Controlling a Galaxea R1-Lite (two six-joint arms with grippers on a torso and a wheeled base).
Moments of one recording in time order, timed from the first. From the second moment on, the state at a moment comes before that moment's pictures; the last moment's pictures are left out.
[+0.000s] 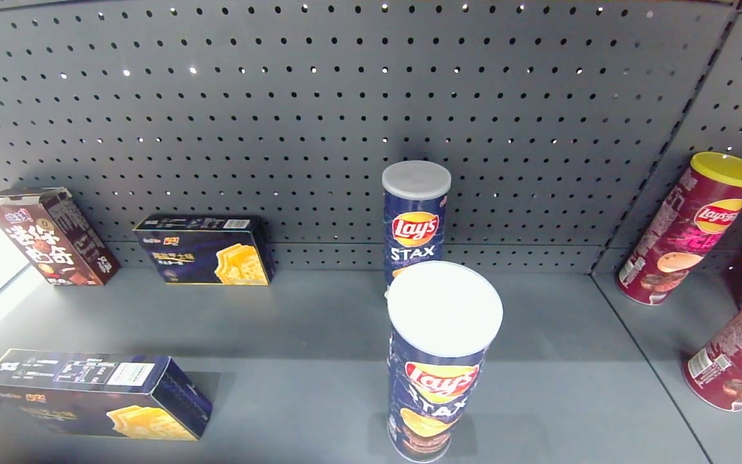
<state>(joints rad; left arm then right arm) 0.00 0.00 0.00 0.00 -0.06 0.05 0.00 0.01 0.00 0.00 0.01 -0.01</state>
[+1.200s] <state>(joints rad) 0.00 0.00 0.00 0.00 -0.06 0.05 0.00 0.01 0.00 0.00 0.01 -0.01</state>
